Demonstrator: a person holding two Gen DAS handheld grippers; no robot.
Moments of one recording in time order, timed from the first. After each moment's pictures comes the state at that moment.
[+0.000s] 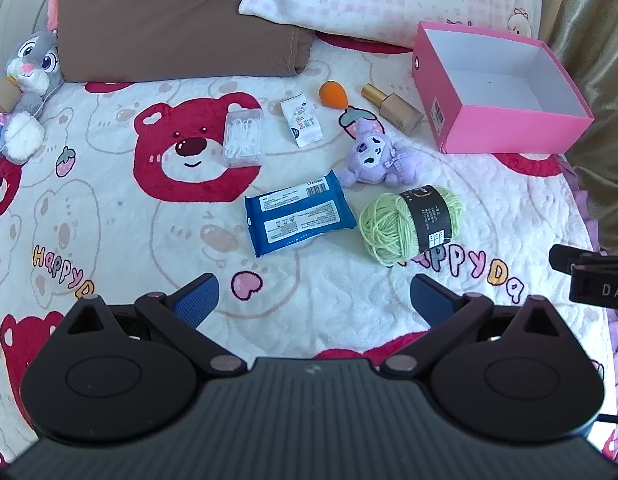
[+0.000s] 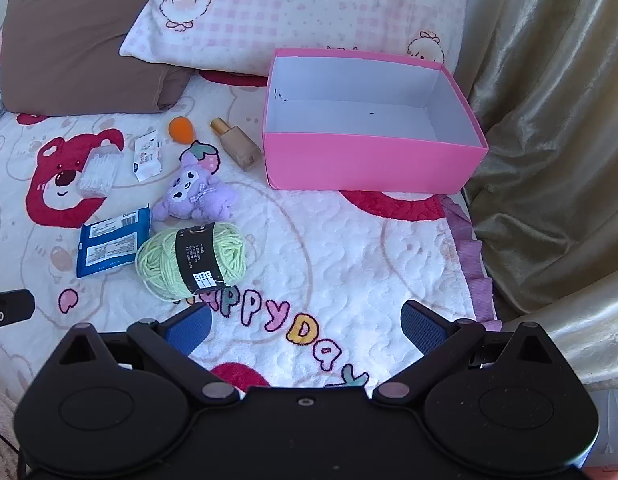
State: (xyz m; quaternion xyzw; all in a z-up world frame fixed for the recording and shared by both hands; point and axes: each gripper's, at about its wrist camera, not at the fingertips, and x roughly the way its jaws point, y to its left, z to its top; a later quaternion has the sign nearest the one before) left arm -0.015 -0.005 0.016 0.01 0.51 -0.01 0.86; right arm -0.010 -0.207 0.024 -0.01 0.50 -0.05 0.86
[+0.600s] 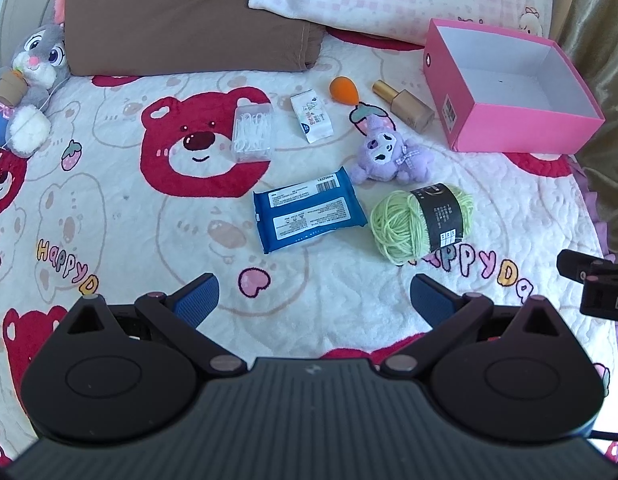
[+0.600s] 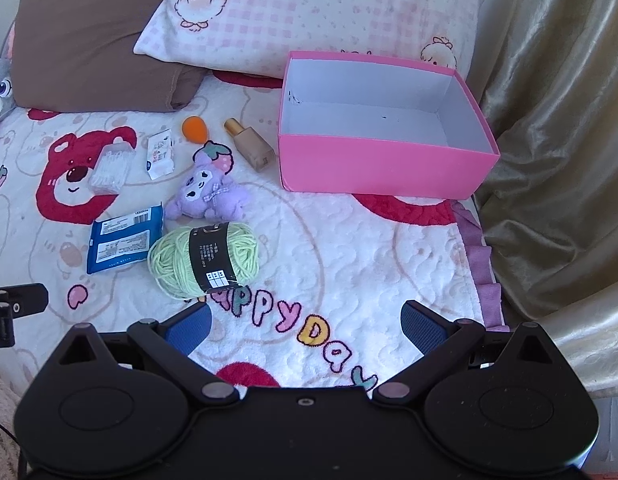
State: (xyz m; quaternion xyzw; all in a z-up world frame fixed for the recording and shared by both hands) left arm -0.014 -0.001 0.009 0.01 0.52 0.01 0.86; right arm -0.012 -0.200 0.024 -0.02 0.50 -0.03 0.87
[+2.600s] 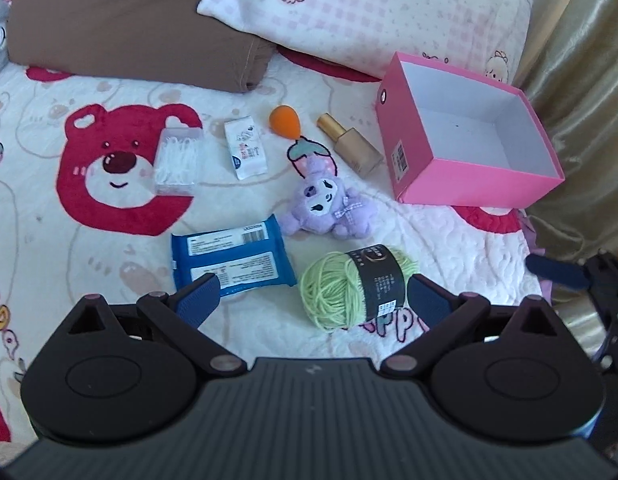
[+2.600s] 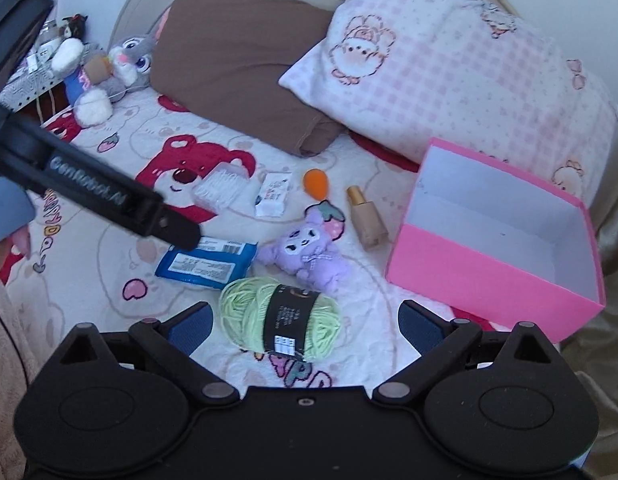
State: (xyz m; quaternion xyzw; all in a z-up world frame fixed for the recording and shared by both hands) left arm 0.053 -0.004 -0.016 -0.10 0.50 -0.08 0.86; right arm 0.012 -0.177 0.008 -0.11 0.40 0.19 0.89
